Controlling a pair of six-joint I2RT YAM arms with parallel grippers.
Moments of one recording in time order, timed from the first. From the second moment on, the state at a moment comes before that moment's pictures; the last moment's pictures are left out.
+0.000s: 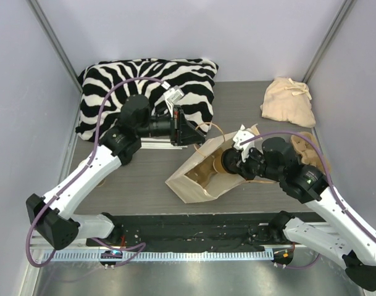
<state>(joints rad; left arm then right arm) -0.64 1.27 1.26 -0.09 0.81 -0.48 0.70 0.78 0.97 -0.72 -0.17 -0.16</state>
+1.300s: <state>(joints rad) -0.93 1.25 1.39 -0.62 0.28 0.12 0.70 0.79 0.88 -0.56 -0.07 -0.15</state>
